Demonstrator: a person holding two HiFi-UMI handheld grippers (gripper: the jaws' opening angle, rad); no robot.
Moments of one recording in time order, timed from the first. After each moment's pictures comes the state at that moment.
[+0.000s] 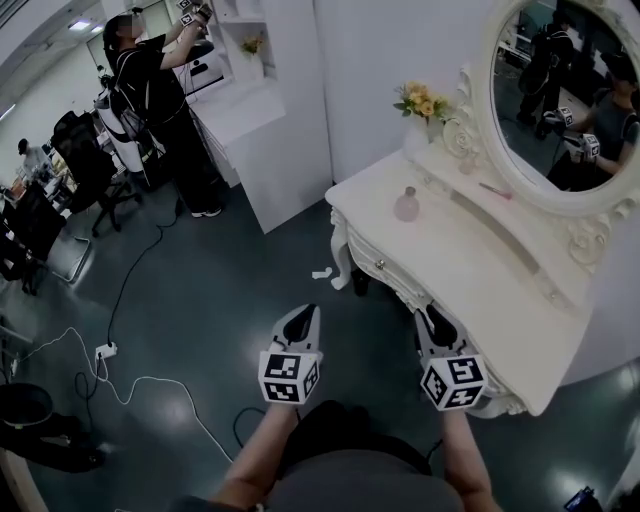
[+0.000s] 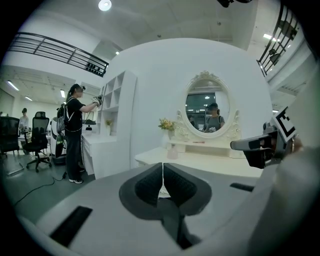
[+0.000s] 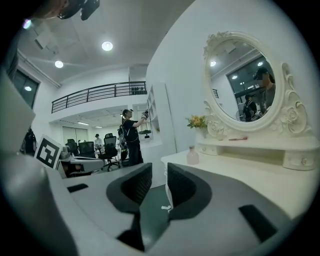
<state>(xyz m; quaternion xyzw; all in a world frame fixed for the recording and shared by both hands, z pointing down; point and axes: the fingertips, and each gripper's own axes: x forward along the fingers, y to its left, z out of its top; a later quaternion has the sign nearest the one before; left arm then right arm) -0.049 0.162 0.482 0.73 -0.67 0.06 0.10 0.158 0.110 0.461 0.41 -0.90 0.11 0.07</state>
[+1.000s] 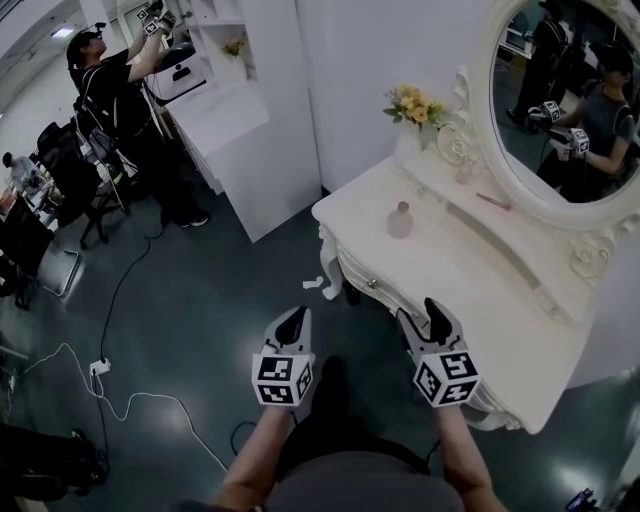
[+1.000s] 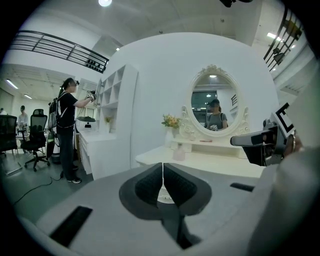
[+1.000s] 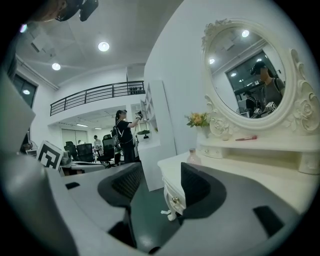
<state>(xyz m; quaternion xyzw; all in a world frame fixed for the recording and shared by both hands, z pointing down) -0.072 0.090 0.492 0.73 -0.67 0.07 0.11 0.131 0.036 0.460 0.41 -0.90 0.12 0.06</state>
